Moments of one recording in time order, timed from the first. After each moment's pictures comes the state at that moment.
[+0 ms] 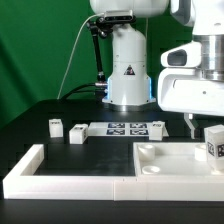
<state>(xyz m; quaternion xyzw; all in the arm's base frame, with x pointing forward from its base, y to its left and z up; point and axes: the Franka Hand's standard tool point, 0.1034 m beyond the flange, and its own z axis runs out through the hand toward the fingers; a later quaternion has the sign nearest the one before) 0.628 0.116 0.080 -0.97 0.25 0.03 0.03</state>
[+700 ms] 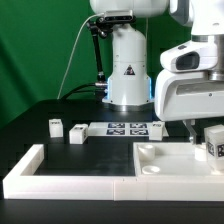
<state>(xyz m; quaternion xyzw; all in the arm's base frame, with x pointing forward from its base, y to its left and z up) 0.629 0.113 0.080 -1.00 -0.04 0.02 0.04</state>
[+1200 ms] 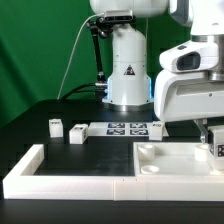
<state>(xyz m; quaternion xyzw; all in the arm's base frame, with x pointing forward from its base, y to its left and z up) 0.628 0.114 0.080 -1.00 -0.02 0.02 0.04</state>
